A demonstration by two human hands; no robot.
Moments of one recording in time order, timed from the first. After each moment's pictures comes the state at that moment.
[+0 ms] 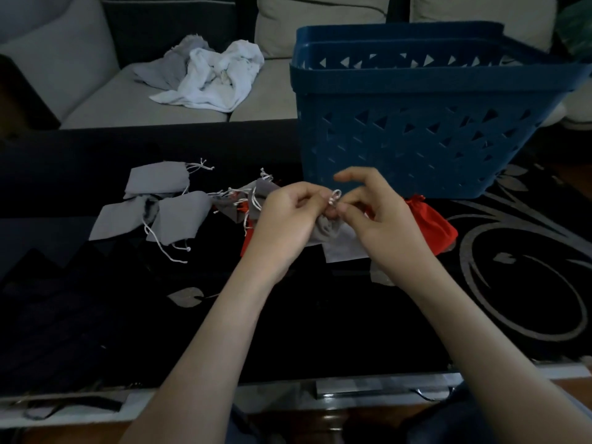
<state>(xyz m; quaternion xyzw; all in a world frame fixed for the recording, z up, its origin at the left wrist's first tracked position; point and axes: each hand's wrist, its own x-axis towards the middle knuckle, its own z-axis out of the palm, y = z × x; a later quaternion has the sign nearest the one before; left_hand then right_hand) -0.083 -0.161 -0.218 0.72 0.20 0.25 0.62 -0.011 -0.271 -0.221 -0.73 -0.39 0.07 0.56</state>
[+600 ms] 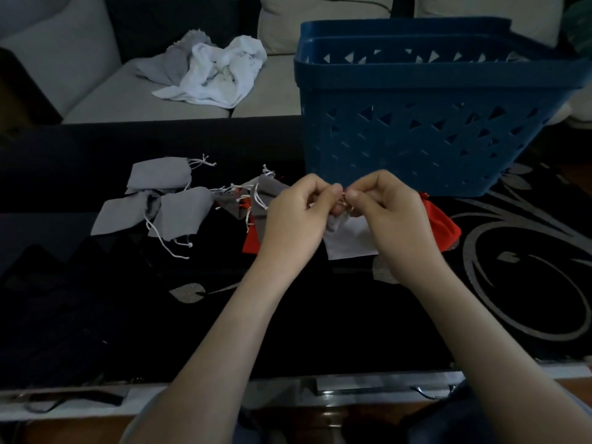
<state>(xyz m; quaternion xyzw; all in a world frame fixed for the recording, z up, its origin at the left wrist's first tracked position) -0.085 -0.168 -0.220 0.78 0.19 0.29 0.52 -0.009 -0.269 -0.220 -0.73 -0.29 0.09 0.61</state>
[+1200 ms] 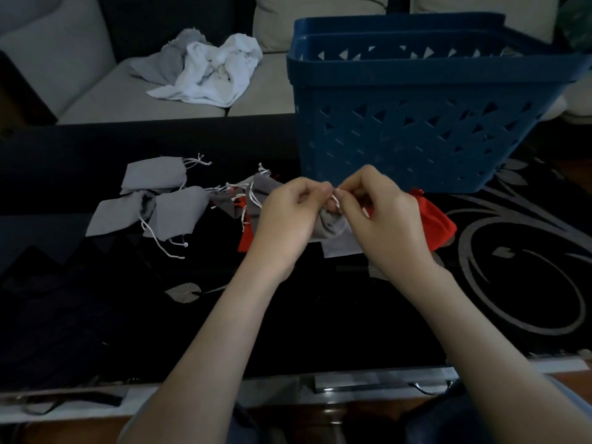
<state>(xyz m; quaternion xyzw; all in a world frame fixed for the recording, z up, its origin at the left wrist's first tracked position) -0.080 -0.163 -0.226 0.73 0.20 0.25 0.60 -0.009 -0.271 -0.228 -0.77 -0.41 -0.09 0.48</state>
